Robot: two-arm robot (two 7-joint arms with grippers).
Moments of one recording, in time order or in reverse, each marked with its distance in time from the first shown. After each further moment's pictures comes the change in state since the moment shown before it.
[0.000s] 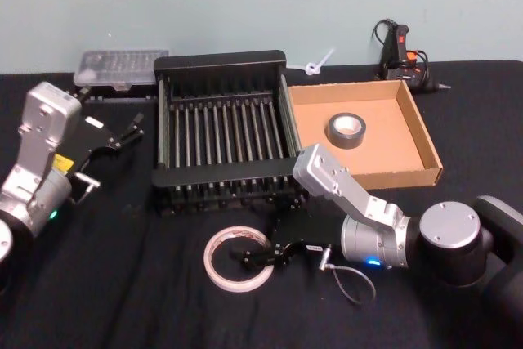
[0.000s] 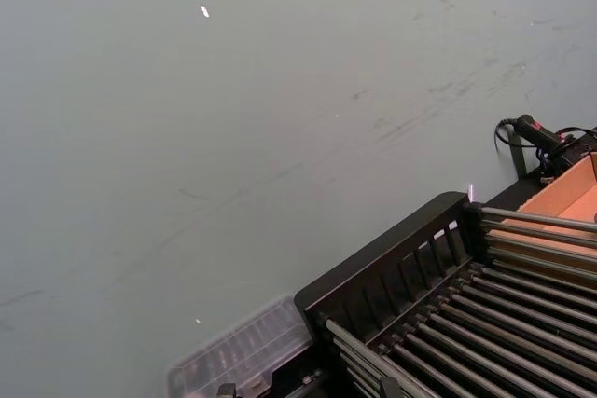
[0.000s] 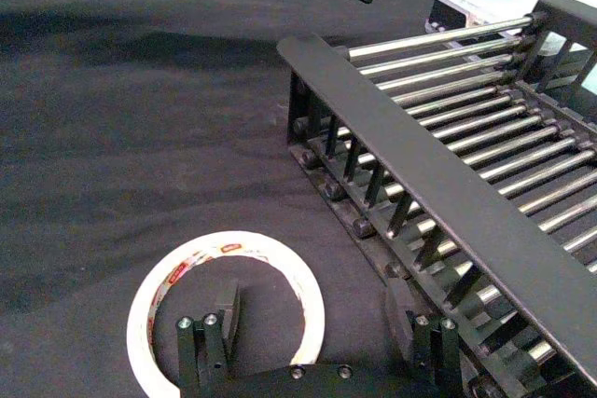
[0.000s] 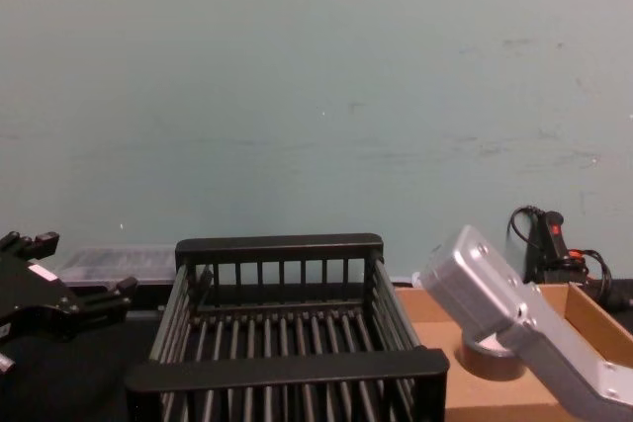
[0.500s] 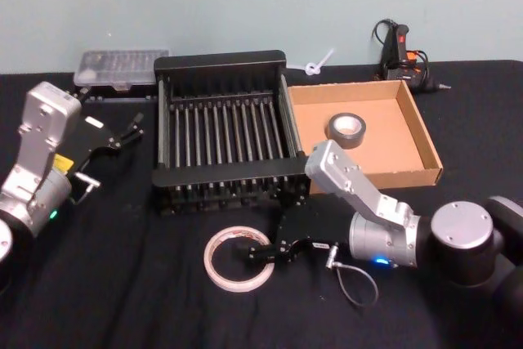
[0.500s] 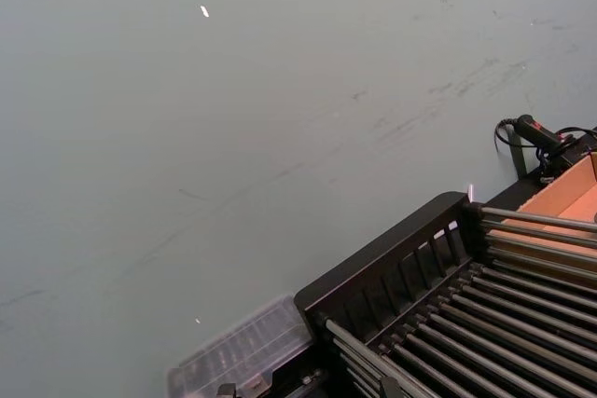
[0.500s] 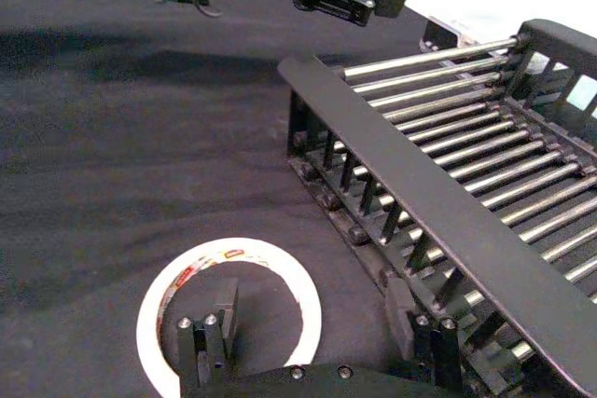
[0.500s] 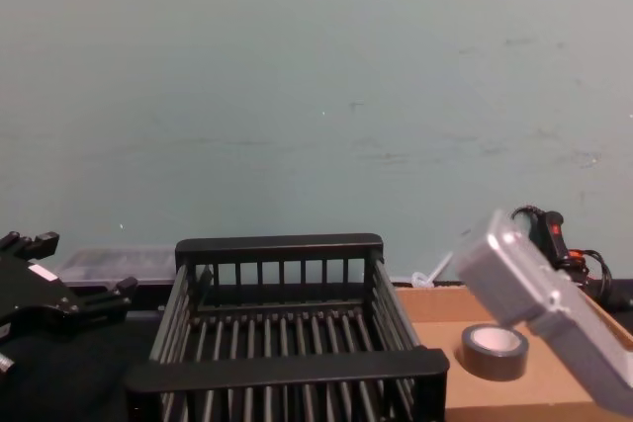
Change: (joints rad) left arm 0.000 0.000 0.000 0.000 0.000 0.000 0.000; right arm -0.019 0.023 0.021 -0.029 0.026 -0.026 0.017
